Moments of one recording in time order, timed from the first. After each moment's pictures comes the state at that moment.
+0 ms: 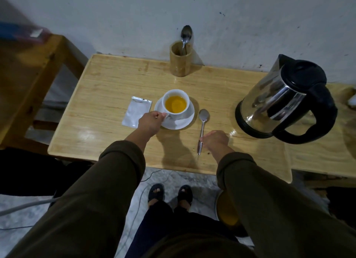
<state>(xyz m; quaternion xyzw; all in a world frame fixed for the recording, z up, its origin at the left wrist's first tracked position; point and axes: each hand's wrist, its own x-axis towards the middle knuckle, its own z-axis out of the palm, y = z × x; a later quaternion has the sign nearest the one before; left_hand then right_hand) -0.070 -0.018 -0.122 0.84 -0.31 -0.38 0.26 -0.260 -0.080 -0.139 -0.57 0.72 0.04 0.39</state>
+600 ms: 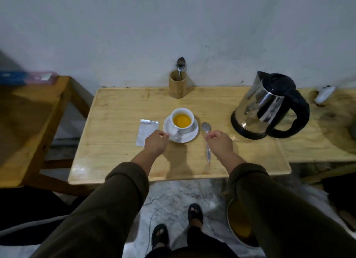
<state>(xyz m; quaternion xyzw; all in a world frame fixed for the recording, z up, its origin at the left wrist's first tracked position) -0.056 0.020 -0.089 0.83 -0.38 -0.36 0.19 -0.246 -0.029 -0.079 -0.57 0.69 -0.17 0.41</state>
